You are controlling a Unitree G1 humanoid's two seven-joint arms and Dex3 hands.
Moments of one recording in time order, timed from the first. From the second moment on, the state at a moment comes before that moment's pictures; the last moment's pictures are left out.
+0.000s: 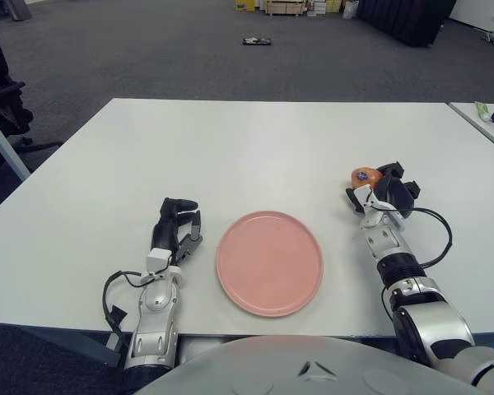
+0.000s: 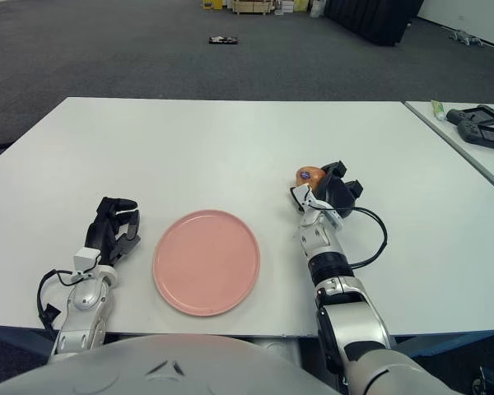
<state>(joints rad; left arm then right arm) 0.31 -0.04 0.04 -0.01 0.07 -0.19 0.11 -0.36 -0.18 0.05 0.68 -0.48 0.24 -0.66</state>
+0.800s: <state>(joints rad) 0.31 -0.04 0.04 0.00 0.07 -0.22 0.11 -0.33 -0.15 -0.01 0.67 -0.40 0.02 -0.76</state>
